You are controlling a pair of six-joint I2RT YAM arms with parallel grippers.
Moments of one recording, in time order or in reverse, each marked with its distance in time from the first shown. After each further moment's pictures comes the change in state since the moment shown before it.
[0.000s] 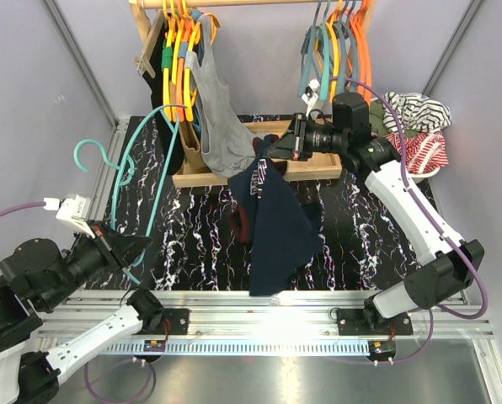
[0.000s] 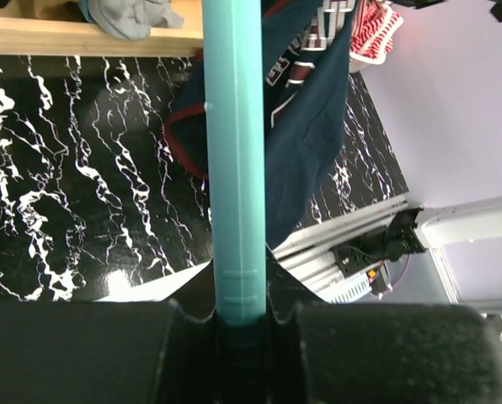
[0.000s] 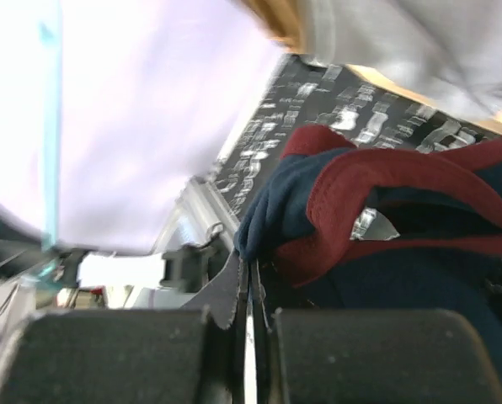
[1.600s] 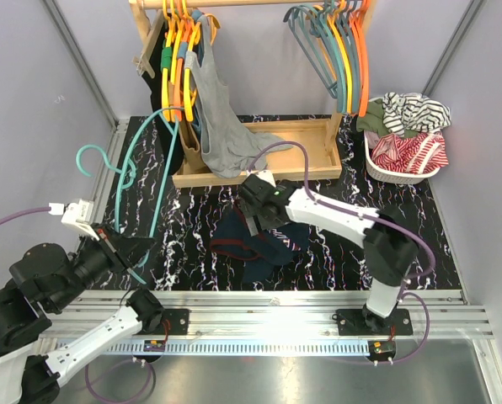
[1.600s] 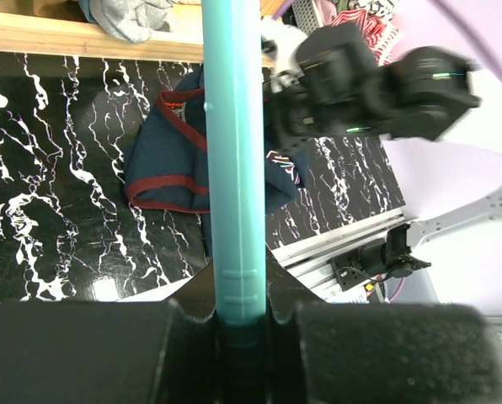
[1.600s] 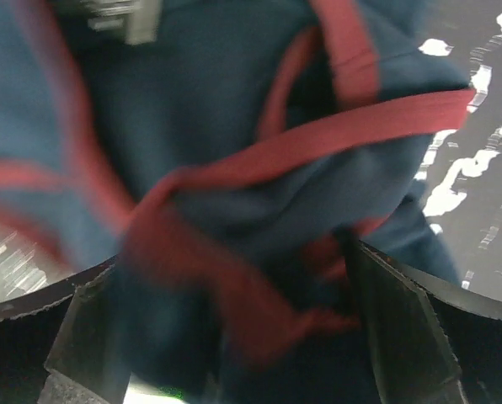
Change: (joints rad) left arm -0.006 -0.068 -0.121 0.075 -0.025 -0.034; right arm 0.479 0.290 -0.143 -0.391 1.011 -0.087
